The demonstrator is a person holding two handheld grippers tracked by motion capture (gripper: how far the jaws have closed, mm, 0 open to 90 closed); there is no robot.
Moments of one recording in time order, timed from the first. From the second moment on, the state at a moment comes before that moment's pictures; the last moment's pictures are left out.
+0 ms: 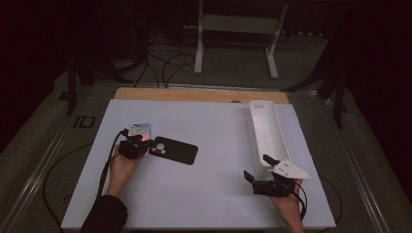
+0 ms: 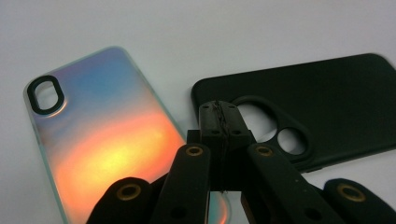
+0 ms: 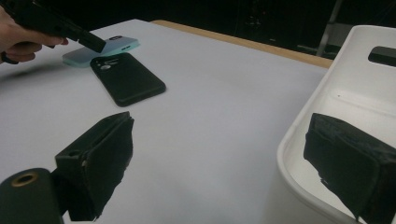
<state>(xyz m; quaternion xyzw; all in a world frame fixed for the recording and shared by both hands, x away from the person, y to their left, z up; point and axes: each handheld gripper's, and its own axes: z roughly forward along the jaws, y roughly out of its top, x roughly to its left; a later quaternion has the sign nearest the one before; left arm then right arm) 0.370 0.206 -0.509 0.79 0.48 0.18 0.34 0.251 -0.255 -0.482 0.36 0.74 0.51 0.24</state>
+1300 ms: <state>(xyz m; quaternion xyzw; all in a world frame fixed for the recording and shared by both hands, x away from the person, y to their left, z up) 0.375 0.196 -0.518 0.80 0.50 0.18 0.28 0.251 -0.254 -0.485 0.36 0.74 0.51 0.24</state>
